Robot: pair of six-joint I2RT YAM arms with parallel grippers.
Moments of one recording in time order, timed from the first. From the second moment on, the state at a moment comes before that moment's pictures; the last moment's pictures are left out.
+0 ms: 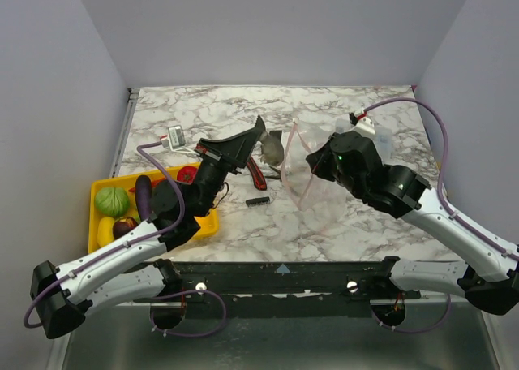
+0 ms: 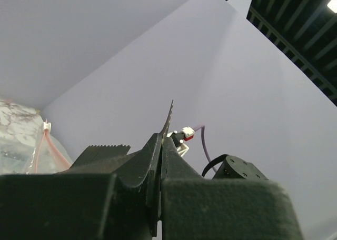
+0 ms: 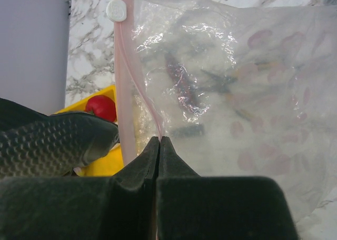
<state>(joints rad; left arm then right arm) -0.93 0.88 0.73 0.69 -0.33 -0.96 0.90 1.11 1.28 -0.69 0.51 0.90</state>
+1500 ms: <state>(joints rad) -1.14 0.98 0.78 0.61 -0.38 -1.00 0.90 1.02 1.22 -0.53 0.66 1.06</state>
